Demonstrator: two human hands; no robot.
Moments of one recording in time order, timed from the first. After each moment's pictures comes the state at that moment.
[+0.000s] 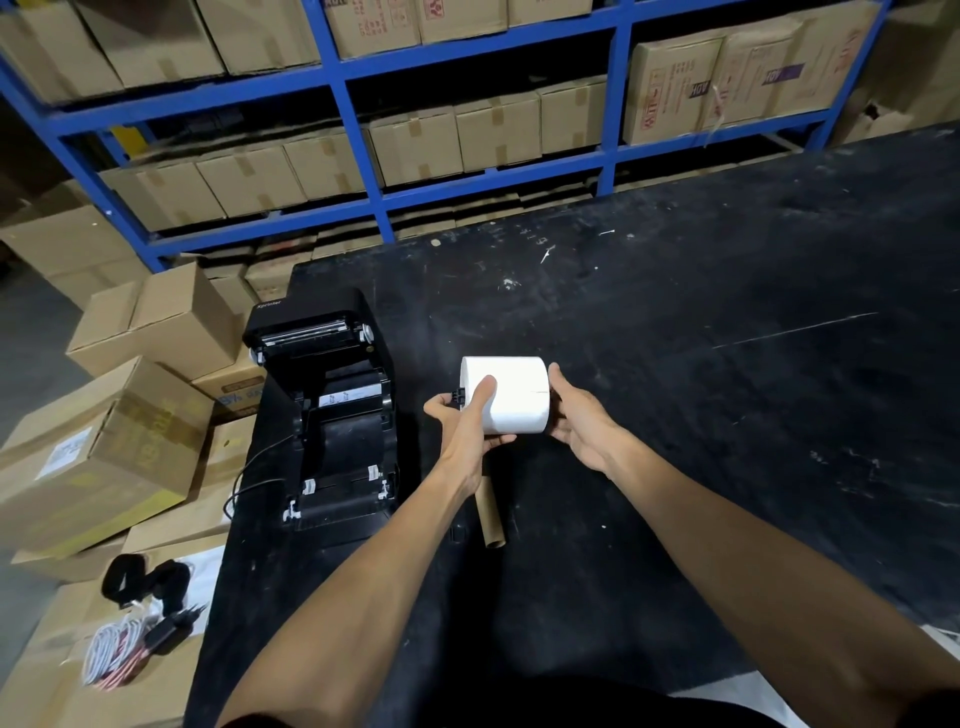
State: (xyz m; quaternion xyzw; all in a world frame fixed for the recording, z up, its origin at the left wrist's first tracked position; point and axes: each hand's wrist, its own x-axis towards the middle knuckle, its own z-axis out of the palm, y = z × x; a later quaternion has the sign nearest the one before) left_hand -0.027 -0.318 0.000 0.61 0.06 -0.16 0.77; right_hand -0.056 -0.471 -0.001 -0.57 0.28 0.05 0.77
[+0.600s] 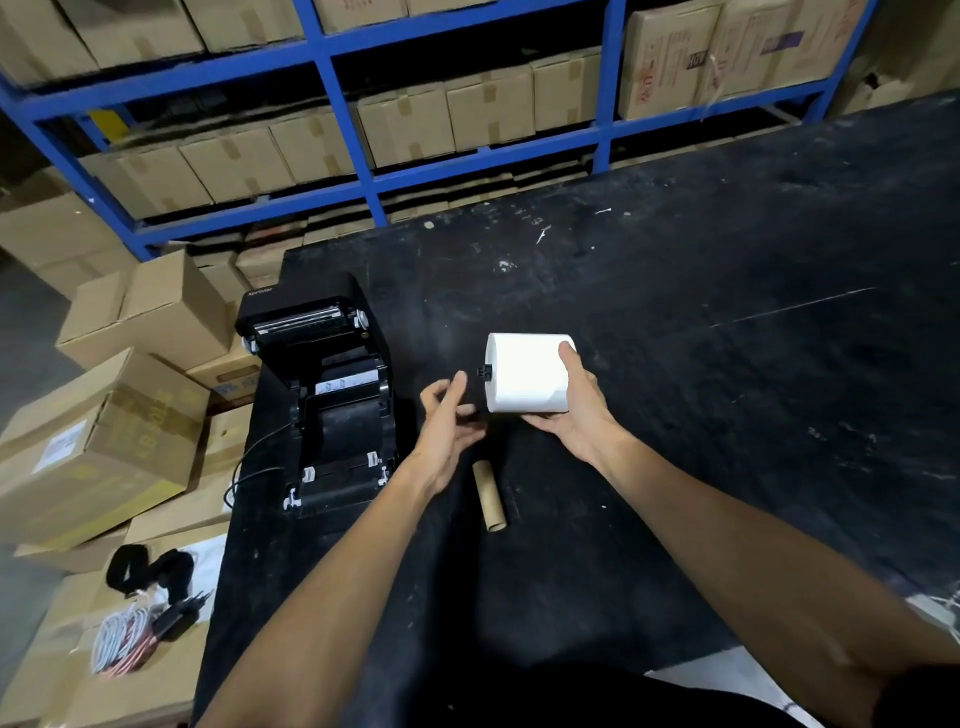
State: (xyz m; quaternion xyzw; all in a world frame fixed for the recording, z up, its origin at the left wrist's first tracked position) left_hand -0.019 -0.280 -0.011 0.65 0.04 -0.24 0.72; right_hand -0.060 -0.463 -0.009 -0.41 0.31 -0.02 0.86
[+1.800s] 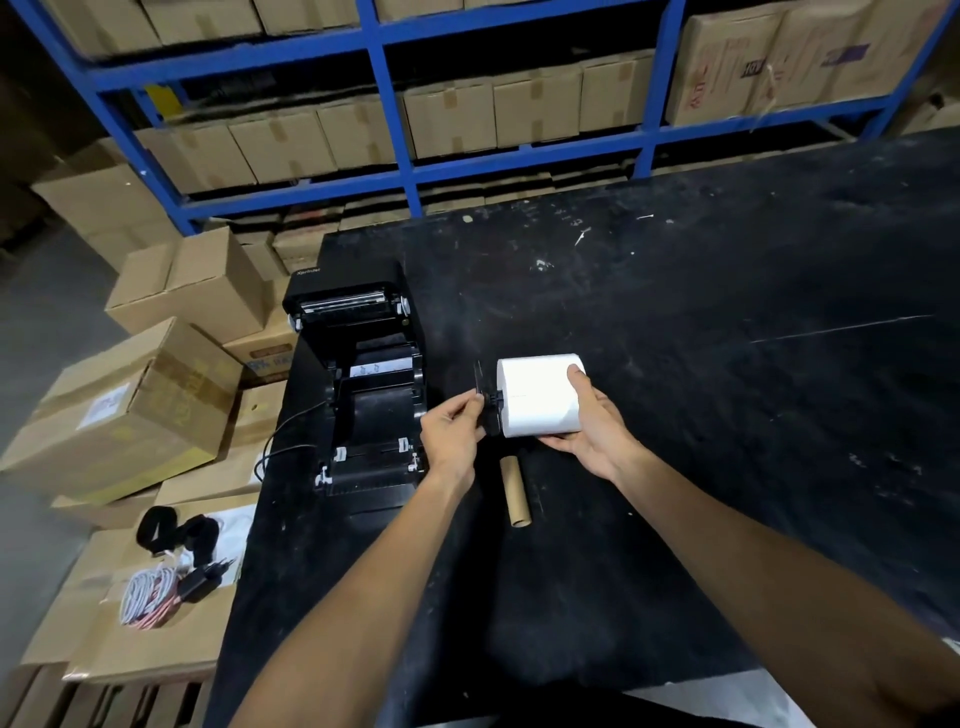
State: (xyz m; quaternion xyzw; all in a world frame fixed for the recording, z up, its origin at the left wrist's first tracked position) left_hand -0.027 -0.265 -0.022 0.64 0.14 -0.05 0.75; right_hand -0.063 -0.439 -0.022 -0.45 0.28 0.04 0.85
